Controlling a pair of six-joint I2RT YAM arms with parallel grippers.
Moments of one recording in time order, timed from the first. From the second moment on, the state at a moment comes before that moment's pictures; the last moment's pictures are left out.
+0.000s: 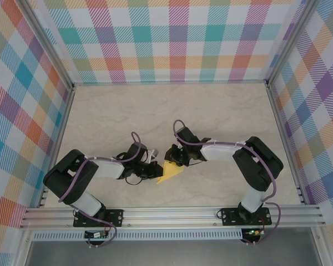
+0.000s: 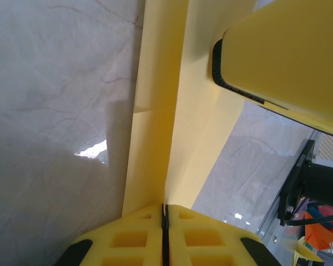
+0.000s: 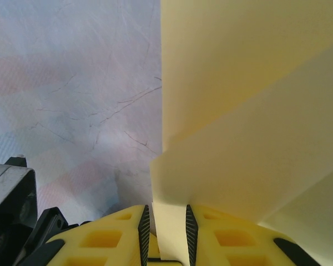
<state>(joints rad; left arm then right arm) -0.62 1.57 0.47 0.19 0.62 -0.76 0.77 1.74 0.91 -0.16 -0.37 1.11</state>
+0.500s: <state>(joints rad) -0.61 1.58 0.48 0.19 0.65 -0.76 0.77 1.78 0.94 -0.16 -0.37 1.11</state>
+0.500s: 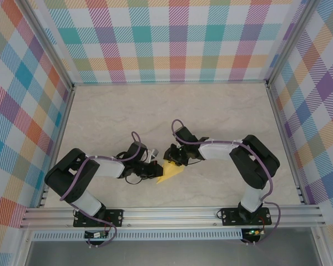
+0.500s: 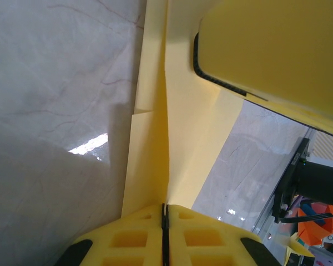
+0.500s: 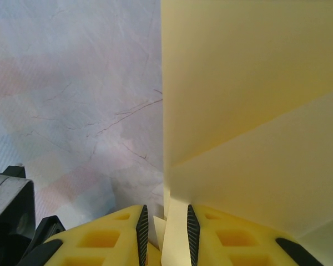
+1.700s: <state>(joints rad) -0.60 1.59 0.47 0.21 0.66 -0.81 0.77 1.80 0.94 -0.13 -0.37 1.11</state>
